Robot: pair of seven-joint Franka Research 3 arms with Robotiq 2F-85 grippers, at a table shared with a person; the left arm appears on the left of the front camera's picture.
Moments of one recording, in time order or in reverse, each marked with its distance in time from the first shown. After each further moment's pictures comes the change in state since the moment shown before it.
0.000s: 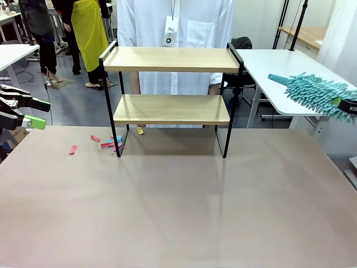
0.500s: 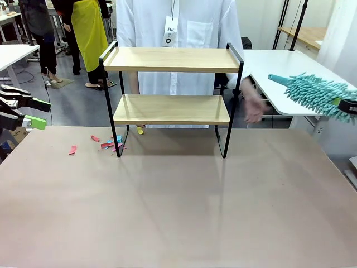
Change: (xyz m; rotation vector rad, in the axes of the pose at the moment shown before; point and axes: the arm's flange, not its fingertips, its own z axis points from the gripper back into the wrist) left arm 0.000 0.000 0.000 0.000 0.000 0.000; right arm 0.000 0.000 0.000 0.000 0.000 0.000
